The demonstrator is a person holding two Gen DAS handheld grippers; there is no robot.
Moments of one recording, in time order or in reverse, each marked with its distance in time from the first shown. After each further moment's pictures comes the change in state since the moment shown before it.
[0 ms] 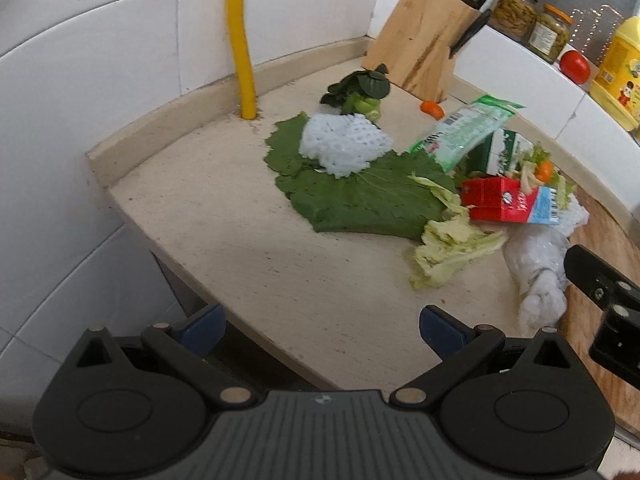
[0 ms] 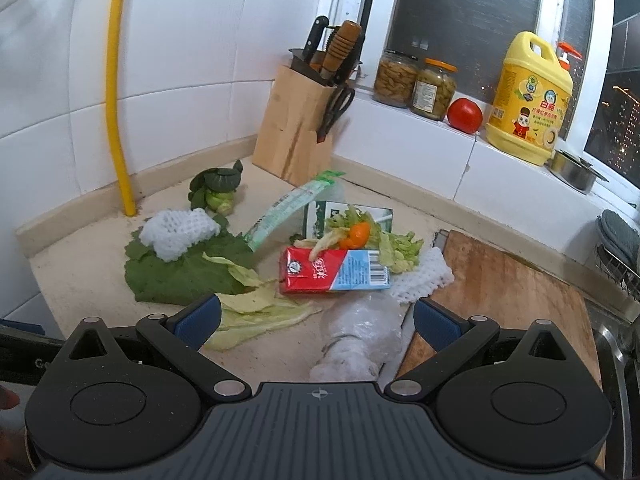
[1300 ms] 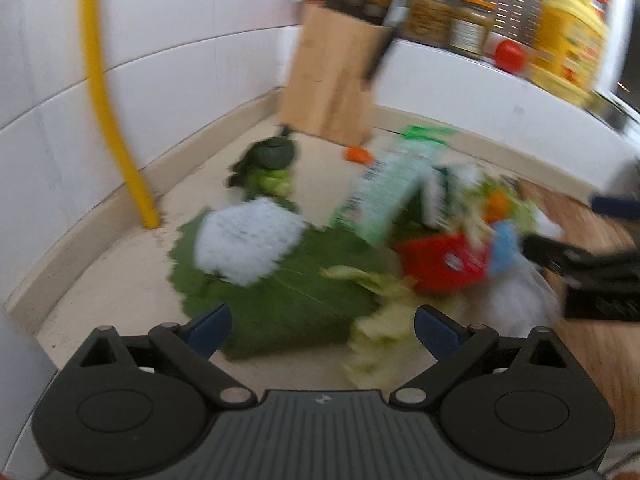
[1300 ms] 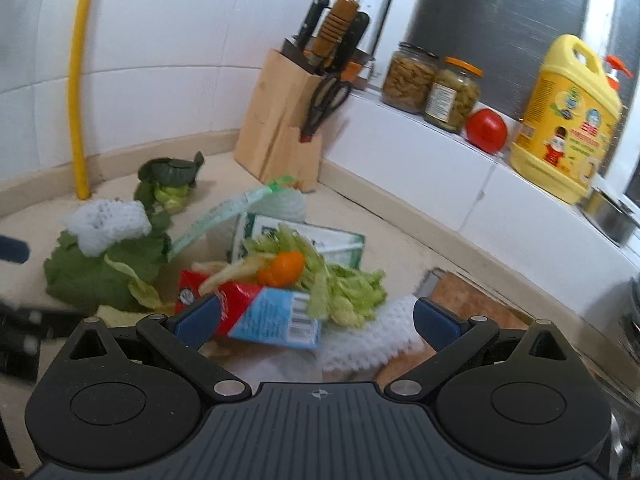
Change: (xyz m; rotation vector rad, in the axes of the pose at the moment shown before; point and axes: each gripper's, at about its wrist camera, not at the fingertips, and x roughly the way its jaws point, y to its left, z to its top) left arm 0.039 -0.059 0.056 0.206 -0.139 -0.066; right arm 0.094 -0.073 0.022 -0.144 -0.023 0.089
